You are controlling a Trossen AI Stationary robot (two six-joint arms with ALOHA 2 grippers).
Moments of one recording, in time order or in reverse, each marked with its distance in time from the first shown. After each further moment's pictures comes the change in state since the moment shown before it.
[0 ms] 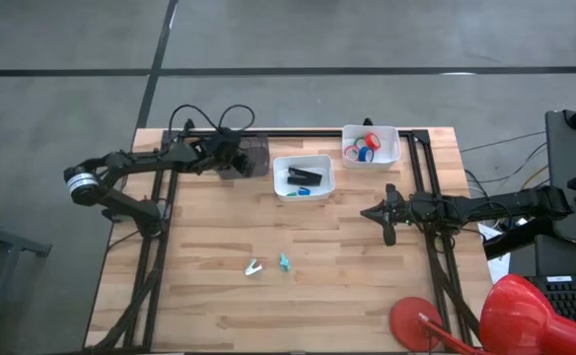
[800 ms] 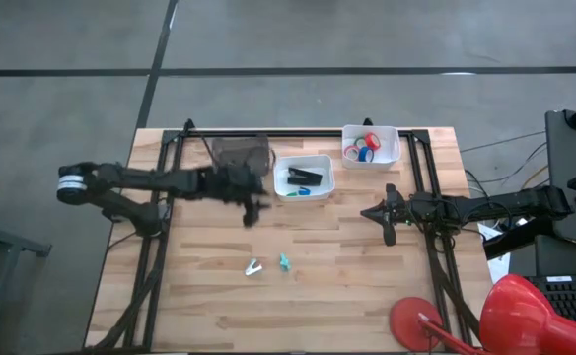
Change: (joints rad) left arm -0.404 -0.084 0.009 0.047 0.219 0.230; right arm 0.000 0.000 0.000 0.000 0.000 0.000
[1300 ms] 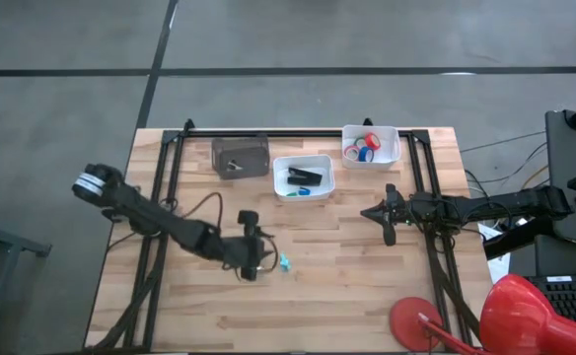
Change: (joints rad) left arm -0.587 0.179 0.000 0.143 -0.548 0.166; right arm 0.000 0.000 0.000 0.000 0.000 0.000
